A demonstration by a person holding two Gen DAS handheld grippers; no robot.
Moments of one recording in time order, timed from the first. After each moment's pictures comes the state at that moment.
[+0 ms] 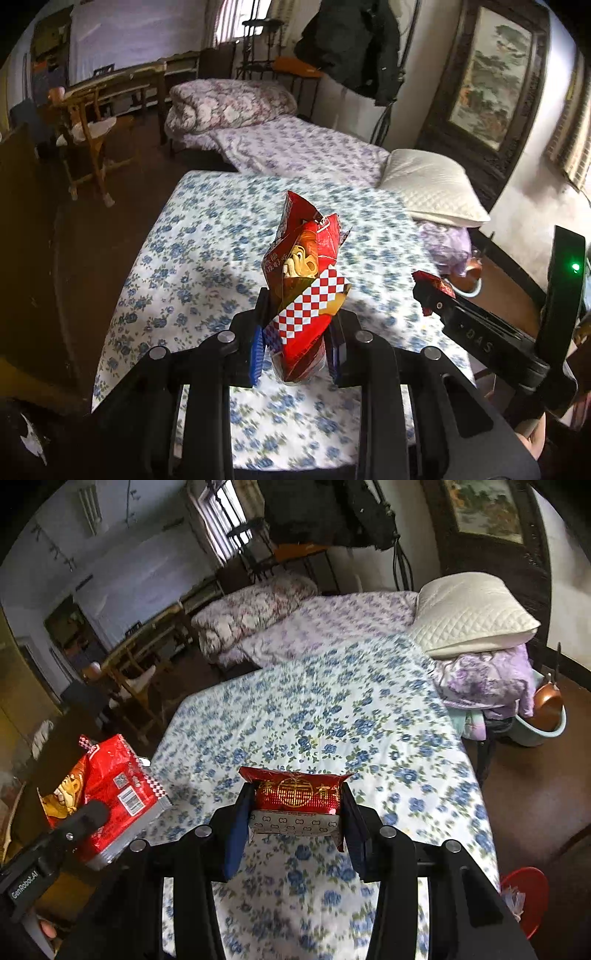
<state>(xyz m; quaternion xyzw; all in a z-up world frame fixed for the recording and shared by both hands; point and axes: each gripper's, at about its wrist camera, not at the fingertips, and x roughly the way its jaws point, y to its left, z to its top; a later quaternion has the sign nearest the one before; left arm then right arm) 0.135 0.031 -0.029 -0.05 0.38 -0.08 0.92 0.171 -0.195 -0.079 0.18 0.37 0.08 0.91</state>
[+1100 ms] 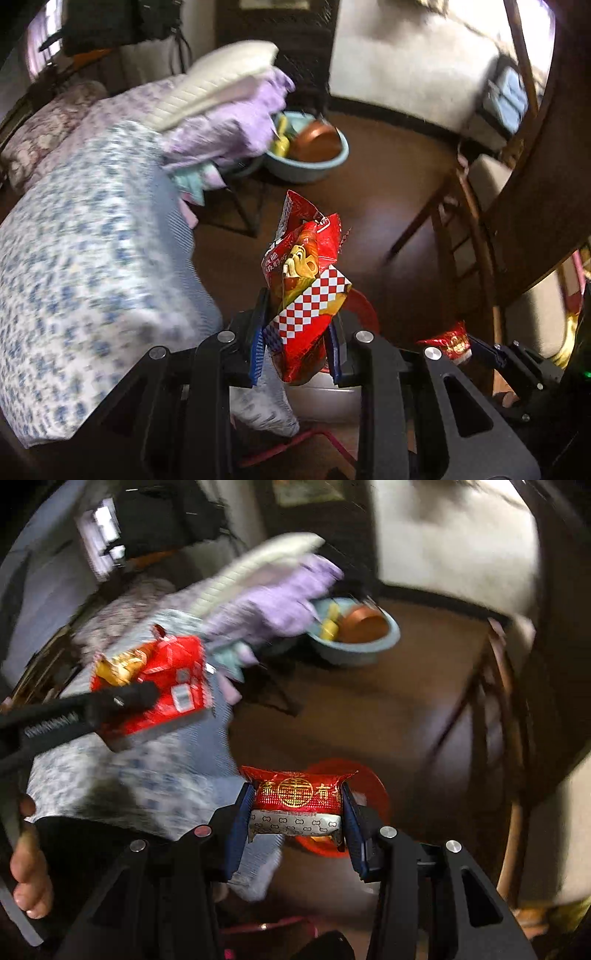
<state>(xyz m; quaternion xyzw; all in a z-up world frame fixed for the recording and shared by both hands) 0.038 -0.346 -0.127 0.15 0.47 -0.31 0.81 -0.083 -0.475 -0.182 0.22 0.46 -0.16 0.85</state>
